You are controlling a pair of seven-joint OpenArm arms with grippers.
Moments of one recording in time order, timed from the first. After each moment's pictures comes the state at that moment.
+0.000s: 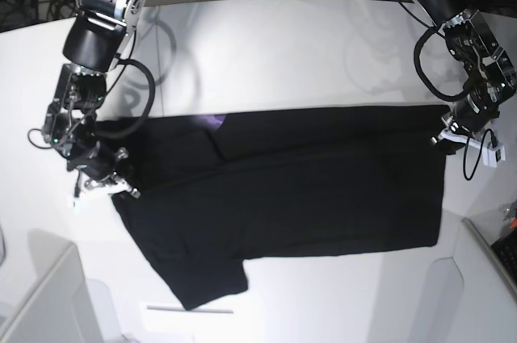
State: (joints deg) left arm -1.2 -13.8 -40.2 85.6 -32.3 -17.1 57.6; right arm 16.1 5.4 24.5 68.5 35.0 11.4 -52.5
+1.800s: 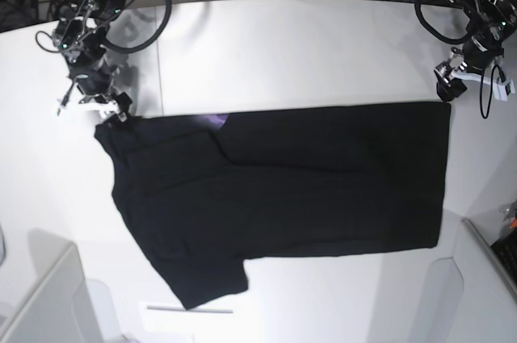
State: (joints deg) left arm 10.9 -9.0 -53.7 87.8 -32.1 -22.5 57.5; right arm -7.4 -4.4 36.3 87.3 35.1 8.4 -44.6
